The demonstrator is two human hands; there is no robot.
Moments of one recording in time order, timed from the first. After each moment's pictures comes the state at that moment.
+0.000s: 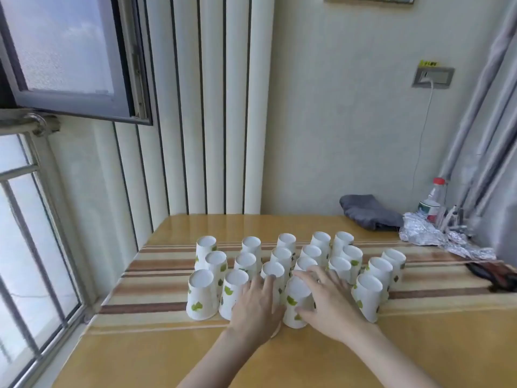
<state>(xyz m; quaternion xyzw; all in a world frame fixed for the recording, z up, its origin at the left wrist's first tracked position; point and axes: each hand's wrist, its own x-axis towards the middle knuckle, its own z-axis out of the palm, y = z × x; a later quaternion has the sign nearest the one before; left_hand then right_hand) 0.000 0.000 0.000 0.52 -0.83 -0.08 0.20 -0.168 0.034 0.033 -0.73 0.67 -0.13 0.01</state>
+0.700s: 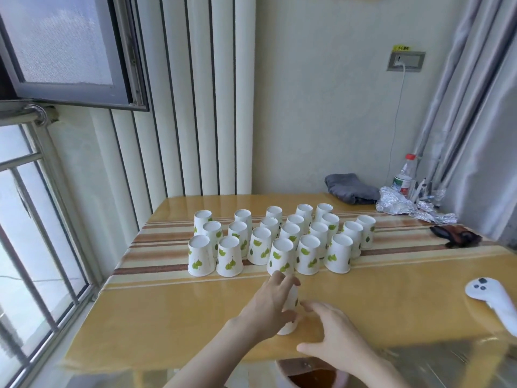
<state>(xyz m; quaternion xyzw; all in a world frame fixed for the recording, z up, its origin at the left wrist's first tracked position) -0.010 0.101 0.003 0.38 -0.89 -0.18 0.18 -0.172 0.173 -0.018 -0.68 0.67 -0.22 0.20</state>
